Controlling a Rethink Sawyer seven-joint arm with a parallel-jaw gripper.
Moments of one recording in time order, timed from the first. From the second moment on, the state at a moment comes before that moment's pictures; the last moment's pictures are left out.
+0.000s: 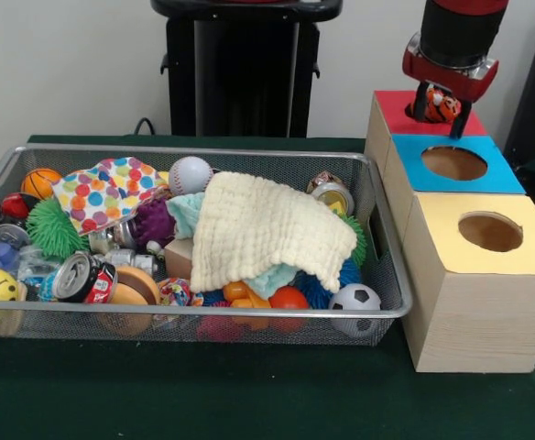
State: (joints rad) arm 0.23 -0.62 -0.23 1.79 0.44 0.73 2.14
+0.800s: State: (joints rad) arm 0.27 -0.74 -0.25 1.86 0.37 0.87 2.14
